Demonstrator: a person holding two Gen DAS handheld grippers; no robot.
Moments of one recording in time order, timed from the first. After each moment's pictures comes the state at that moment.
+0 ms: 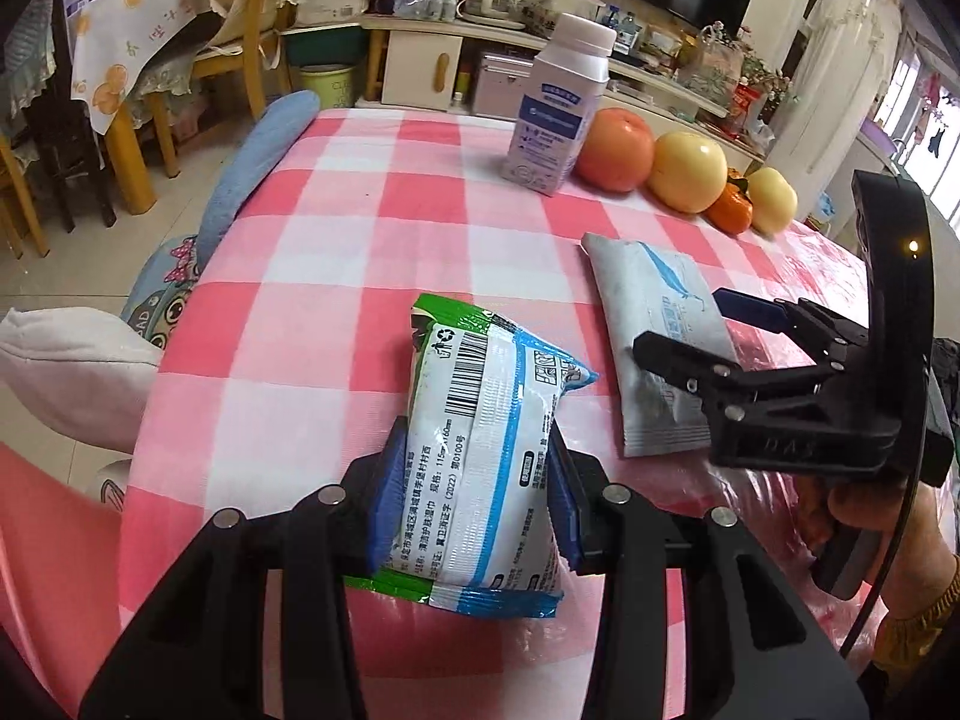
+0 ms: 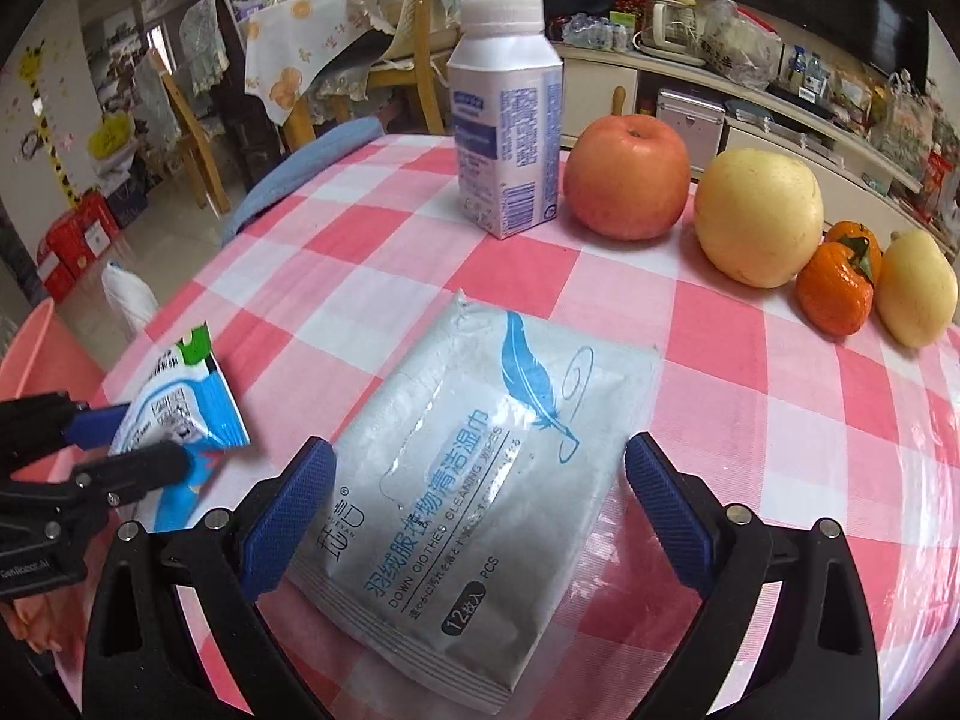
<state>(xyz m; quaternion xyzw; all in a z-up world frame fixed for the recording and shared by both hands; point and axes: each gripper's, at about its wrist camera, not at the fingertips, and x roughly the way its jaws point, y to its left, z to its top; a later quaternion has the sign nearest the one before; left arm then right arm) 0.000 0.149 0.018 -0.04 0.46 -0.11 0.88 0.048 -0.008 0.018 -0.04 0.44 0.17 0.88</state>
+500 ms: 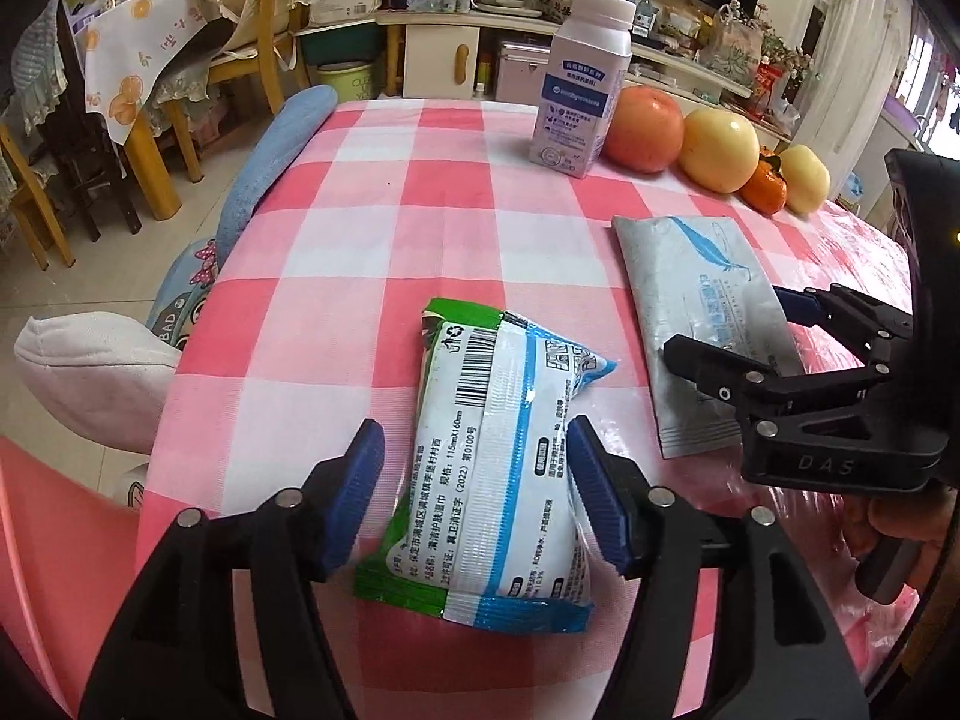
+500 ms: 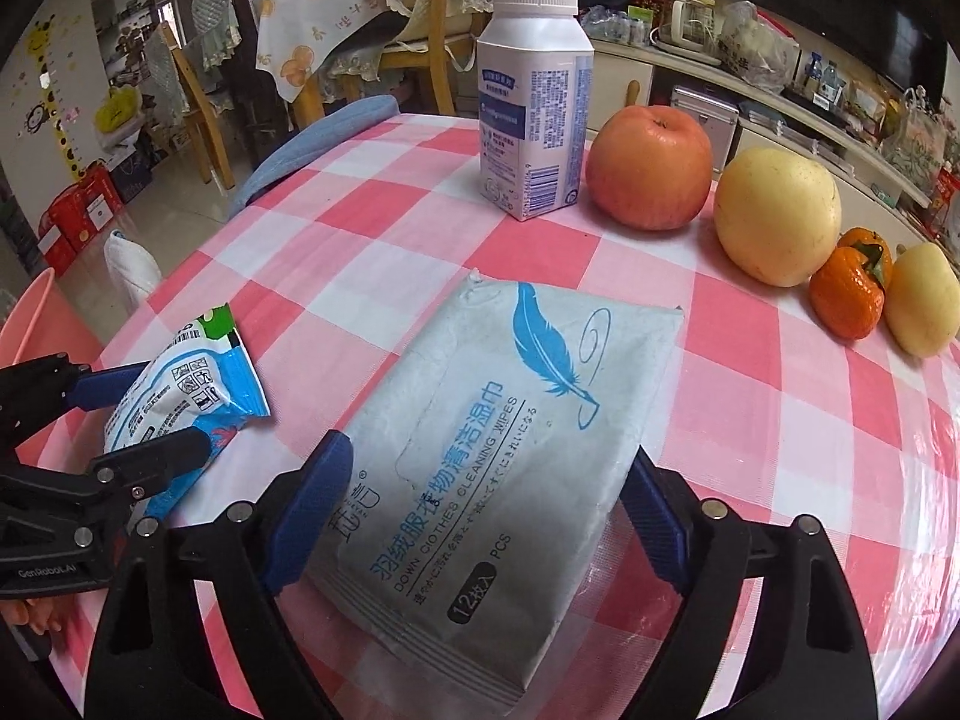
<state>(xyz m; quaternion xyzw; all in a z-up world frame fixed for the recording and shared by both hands) 0.004 0.146 0.010 0.00 0.47 -0.07 0.88 0.045 -0.003 0.013 -0.06 0.45 0.18 0.88</state>
